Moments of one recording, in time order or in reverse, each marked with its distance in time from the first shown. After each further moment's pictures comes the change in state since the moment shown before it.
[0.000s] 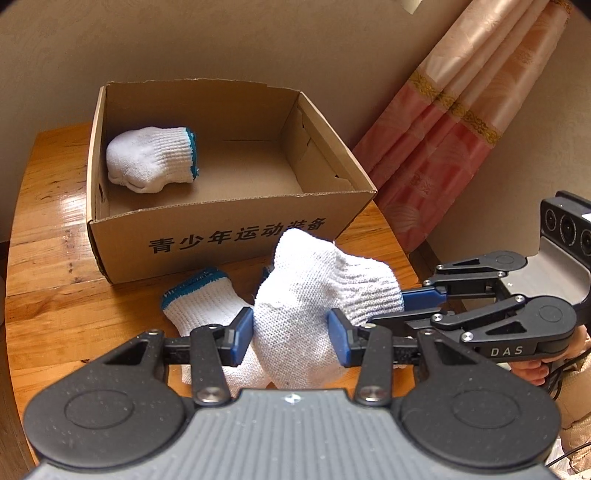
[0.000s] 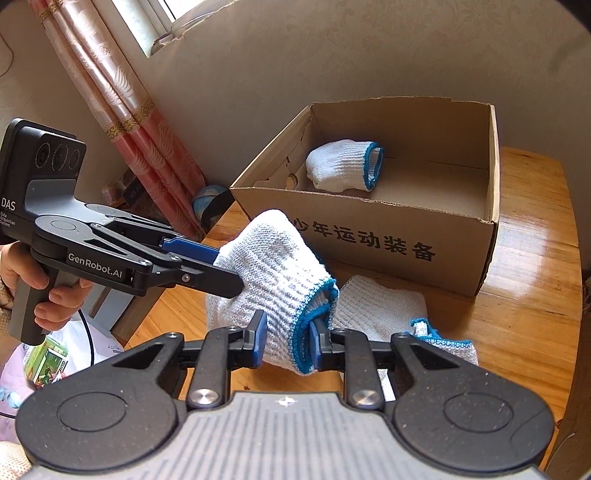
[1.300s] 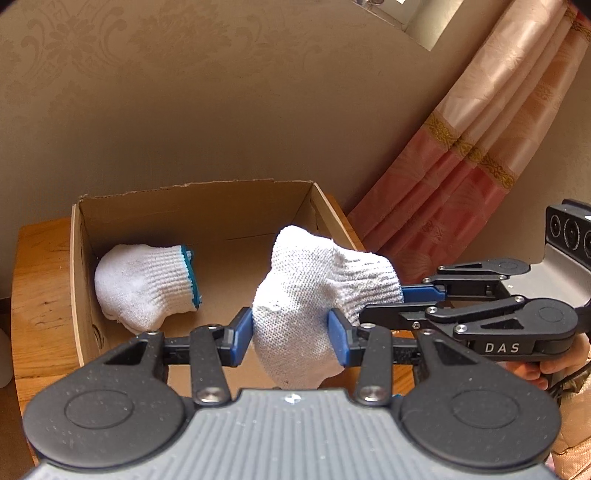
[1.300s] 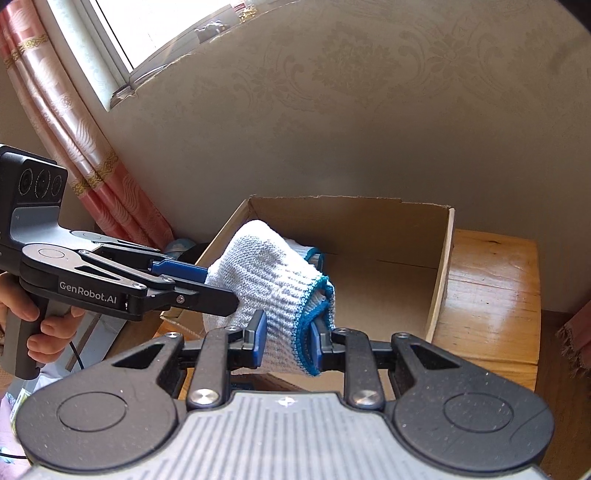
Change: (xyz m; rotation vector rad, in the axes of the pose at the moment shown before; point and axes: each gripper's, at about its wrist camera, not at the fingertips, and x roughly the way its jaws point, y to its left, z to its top) left arm 0.033 0.004 0.139 0.010 -0.053 0.022; right arm 0.003 -0.076 0.123 0.047 -0.090 -0.058
